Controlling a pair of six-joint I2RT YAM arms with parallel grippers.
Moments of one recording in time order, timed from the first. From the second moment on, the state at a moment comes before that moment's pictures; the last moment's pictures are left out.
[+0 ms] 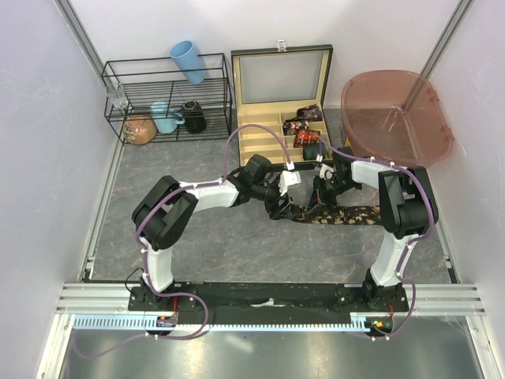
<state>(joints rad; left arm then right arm) -0.74 1.93 1.14 0.05 0.65 0.39 0.16 1.89 1.09 -0.63 -0.69 0.18</state>
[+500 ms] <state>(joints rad) -0.78 2.05 1.14 0.28 0.71 0.22 0.15 1.89 1.12 -0.69 -0.56 0.16</state>
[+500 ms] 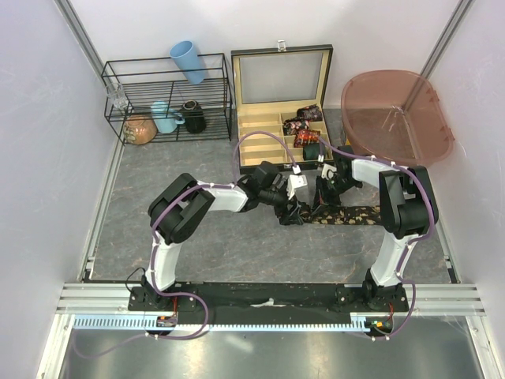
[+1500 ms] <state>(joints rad) -0.85 1.97 1.17 0.01 0.45 0.42 0.17 1.98 1.25 -0.75 -0.63 0.06</state>
